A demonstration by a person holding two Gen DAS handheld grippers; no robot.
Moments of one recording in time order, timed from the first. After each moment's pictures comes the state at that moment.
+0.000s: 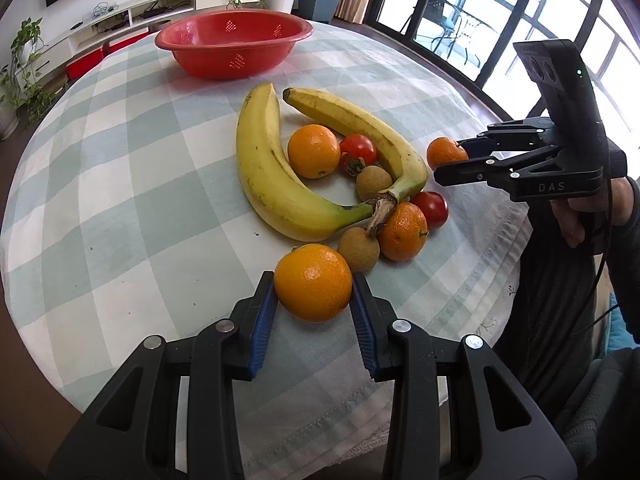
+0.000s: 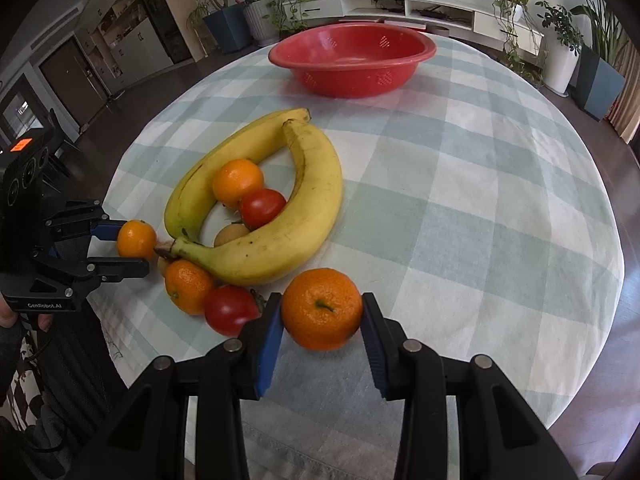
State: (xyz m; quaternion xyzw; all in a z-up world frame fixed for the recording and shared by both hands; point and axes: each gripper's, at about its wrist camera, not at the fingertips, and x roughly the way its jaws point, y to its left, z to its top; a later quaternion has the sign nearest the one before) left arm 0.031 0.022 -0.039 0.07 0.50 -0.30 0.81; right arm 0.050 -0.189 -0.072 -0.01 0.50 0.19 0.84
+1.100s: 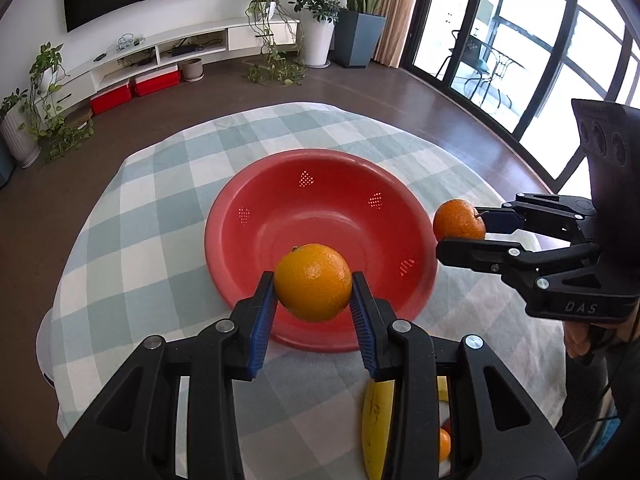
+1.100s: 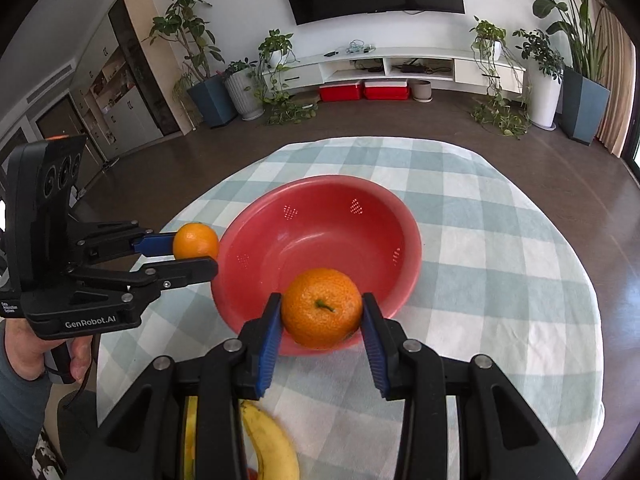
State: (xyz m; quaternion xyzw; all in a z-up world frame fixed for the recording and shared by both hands) left arm 0.283 -0.018 0.044 0.07 0.45 -0.25 0.85; right arm 0.237 -0.180 -0.001 0.03 0.42 0.18 0.89
